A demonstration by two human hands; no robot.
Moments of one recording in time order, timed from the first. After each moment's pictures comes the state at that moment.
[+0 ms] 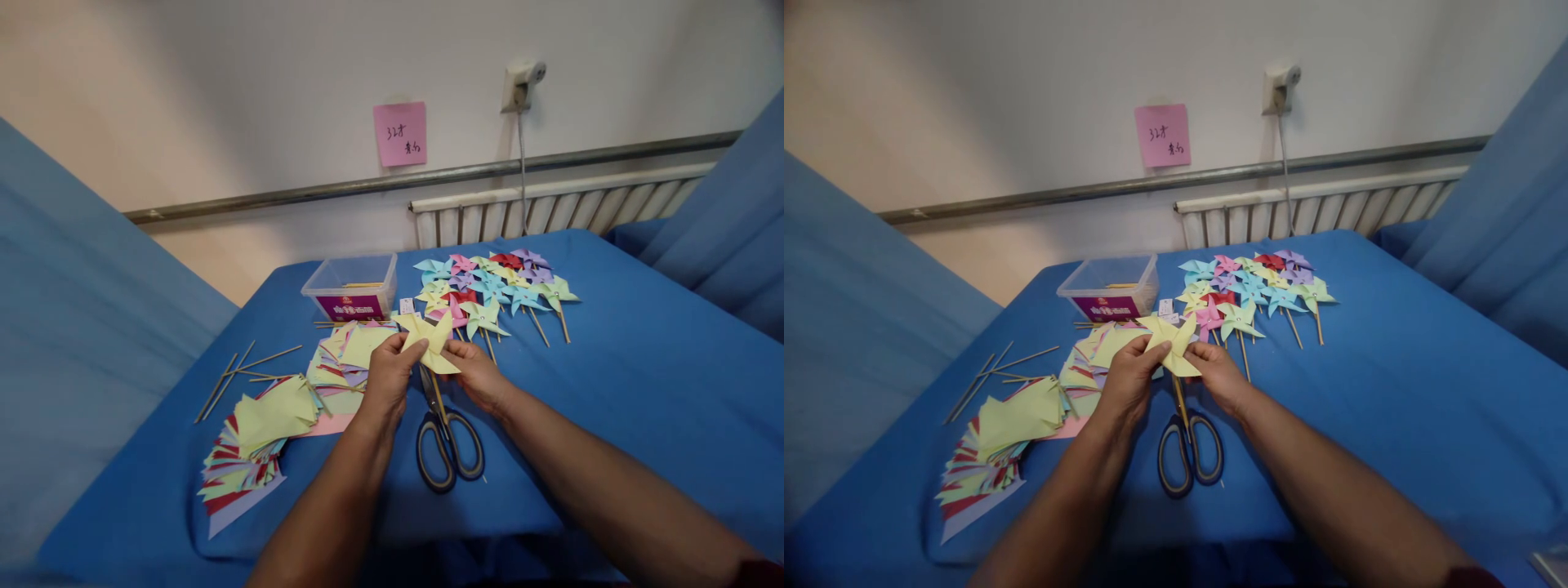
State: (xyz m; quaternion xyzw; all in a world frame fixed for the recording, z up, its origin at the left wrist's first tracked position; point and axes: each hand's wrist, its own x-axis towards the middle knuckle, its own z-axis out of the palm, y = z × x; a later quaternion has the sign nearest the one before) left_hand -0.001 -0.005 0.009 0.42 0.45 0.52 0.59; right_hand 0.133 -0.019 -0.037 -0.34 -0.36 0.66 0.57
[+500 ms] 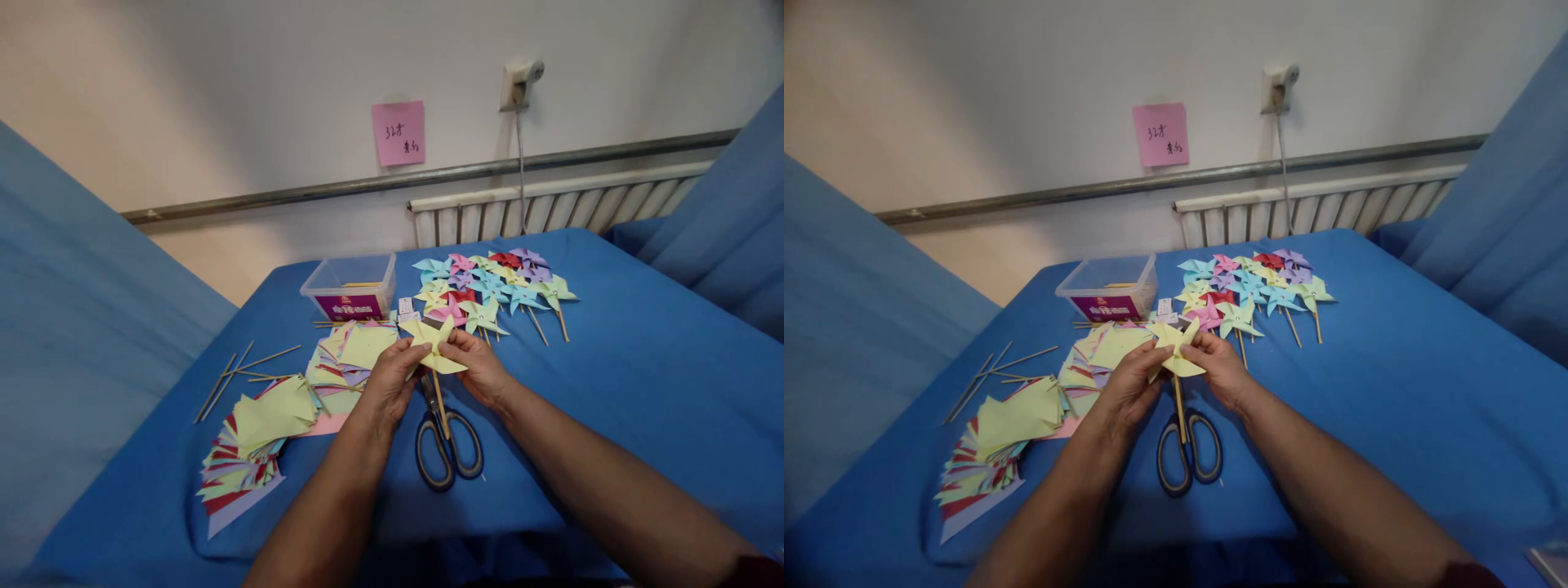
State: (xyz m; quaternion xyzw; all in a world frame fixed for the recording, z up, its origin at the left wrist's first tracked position) left_hand -0.002 -0.006 0.009 0.35 0.43 0.45 0.70; right_hand 0.136 -0.021 -0.026 -0.29 -0.30 0.68 0.60
